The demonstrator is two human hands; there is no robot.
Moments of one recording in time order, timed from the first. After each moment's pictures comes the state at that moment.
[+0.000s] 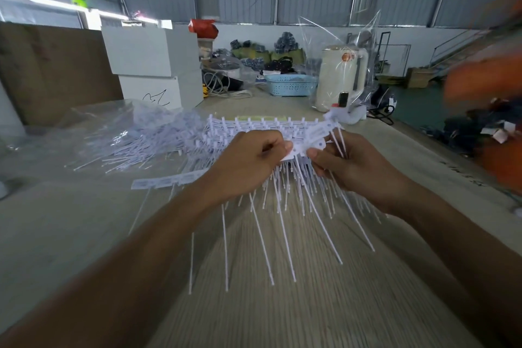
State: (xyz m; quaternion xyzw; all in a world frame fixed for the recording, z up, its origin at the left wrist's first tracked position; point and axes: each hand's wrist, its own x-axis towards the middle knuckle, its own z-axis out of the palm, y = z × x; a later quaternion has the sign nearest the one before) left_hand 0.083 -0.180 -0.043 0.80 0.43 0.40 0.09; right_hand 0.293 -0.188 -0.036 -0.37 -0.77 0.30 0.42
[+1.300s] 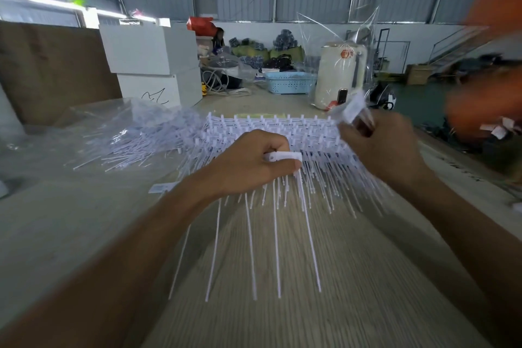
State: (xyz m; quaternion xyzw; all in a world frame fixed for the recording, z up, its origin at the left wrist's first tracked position) left_hand 0.083 -0.187 -0.034 0.83 0.39 0.34 0.20; right_hand 0.319 -0.169 -0.027 -0.50 -0.73 -0.03 0.46
